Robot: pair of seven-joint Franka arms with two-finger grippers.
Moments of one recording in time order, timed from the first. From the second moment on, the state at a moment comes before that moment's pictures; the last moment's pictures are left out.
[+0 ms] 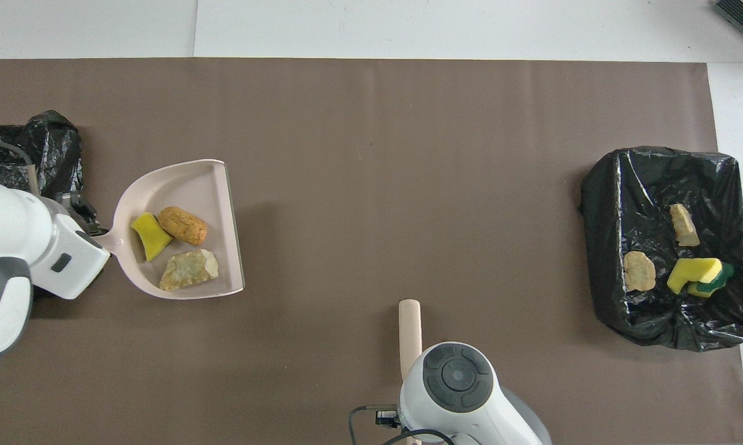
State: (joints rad) left arm -0.04 -0.16 -0.03 -2.08 0.15 1.98 1.29; right arm 0.76 -0.19 0.00 -2.38 0.32 1.91 0.67
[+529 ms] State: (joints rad) left arm 0.32 0.06 -0.03 -1.73 0.11 1.90 1.57; right arm 0.76 -0.14 0.00 -2.39 0.35 2.02 0.61
